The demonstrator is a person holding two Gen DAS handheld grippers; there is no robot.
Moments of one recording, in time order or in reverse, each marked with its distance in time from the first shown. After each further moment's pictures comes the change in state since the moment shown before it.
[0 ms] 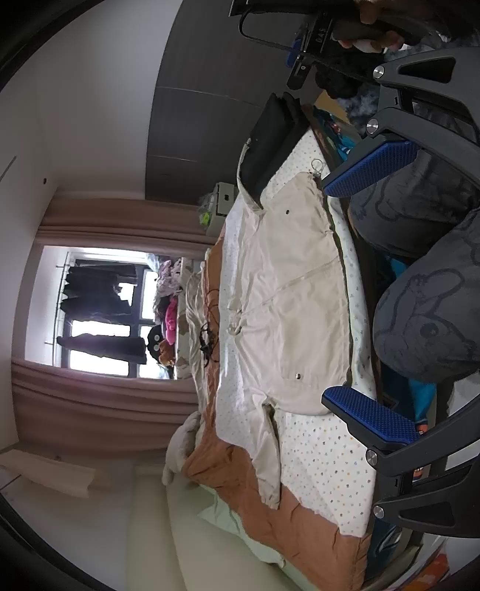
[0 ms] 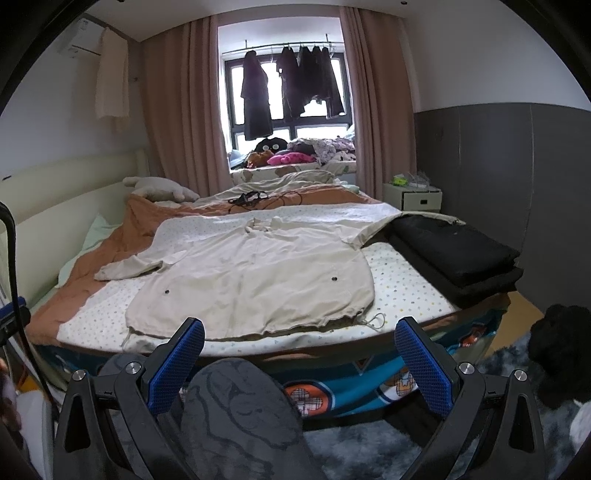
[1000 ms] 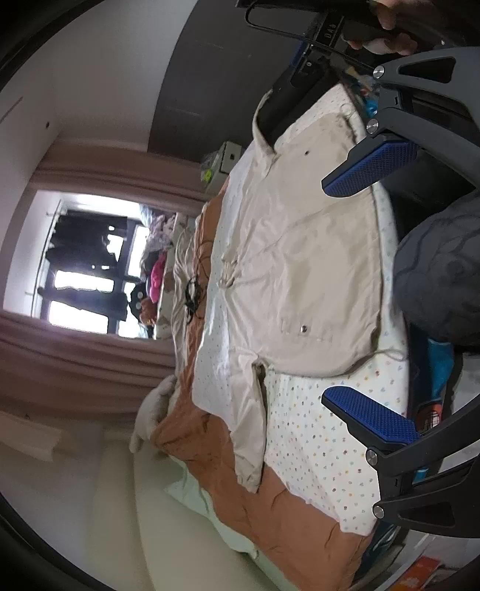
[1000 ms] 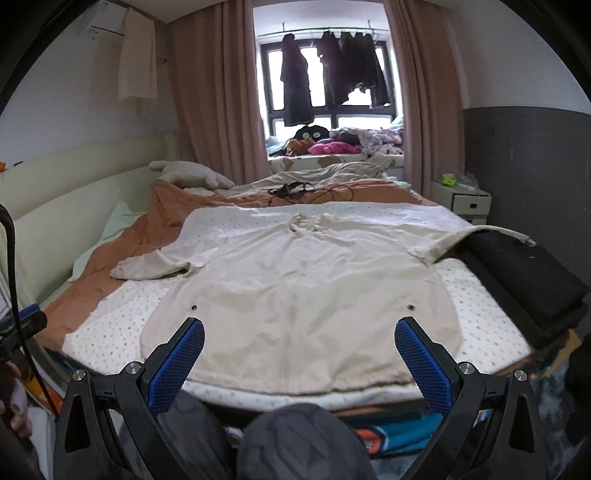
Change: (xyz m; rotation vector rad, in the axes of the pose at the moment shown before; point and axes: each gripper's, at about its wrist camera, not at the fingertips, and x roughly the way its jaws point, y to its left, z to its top) left arm 0.092 0.105 0.033 -0.140 0.057 0.111; right arm 0.144 0.094 0.059 -0.071 0.046 0.139
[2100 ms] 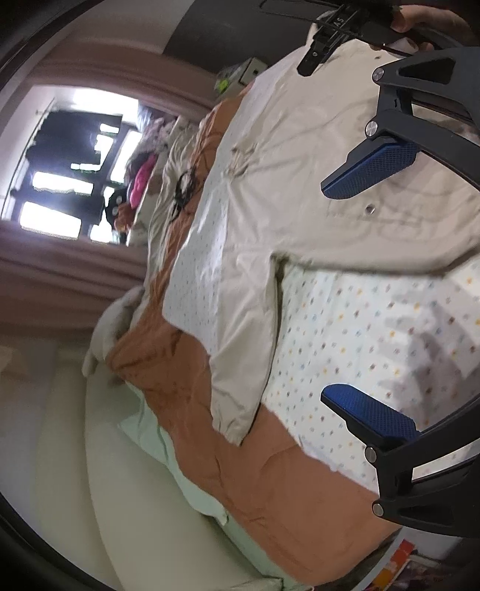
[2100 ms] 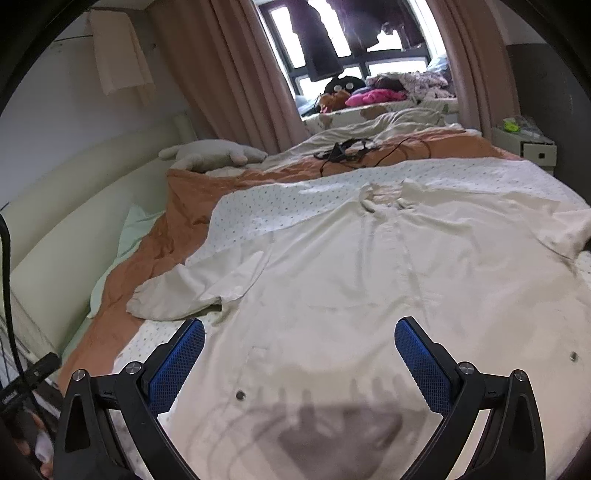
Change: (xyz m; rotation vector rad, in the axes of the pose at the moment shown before) left arm 0.155 0.153 0.089 -0.193 0.134 0.278; right arm 0.275 0.084 0.086 0.140 0.162 0.201
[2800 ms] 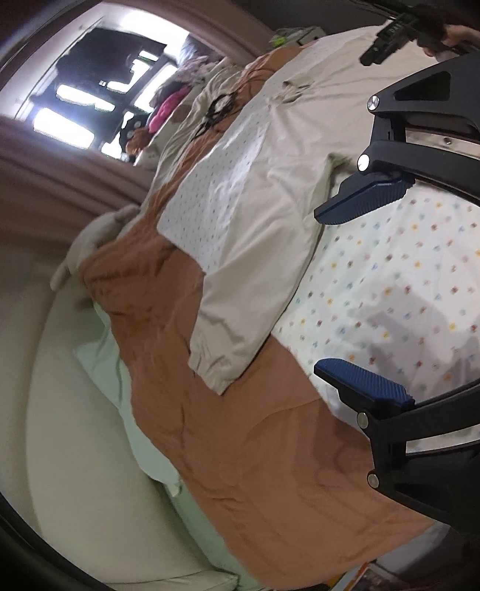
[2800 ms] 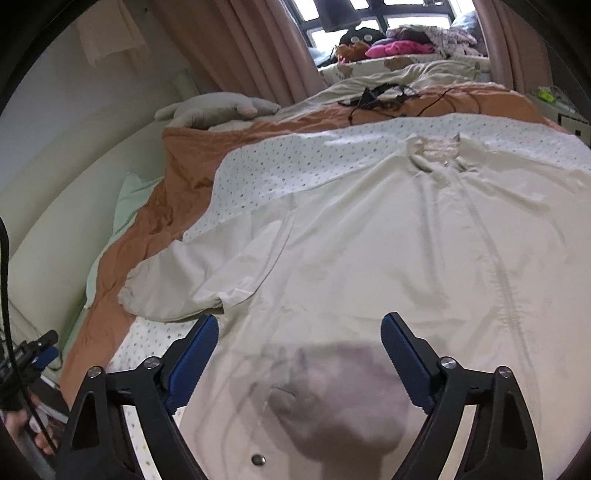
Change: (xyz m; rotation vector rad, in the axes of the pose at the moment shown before) left arm 0.105 0.132 0.054 -0.253 0.076 0.125; right arm 0.139 0.029 0.020 0.016 0.182 0.070
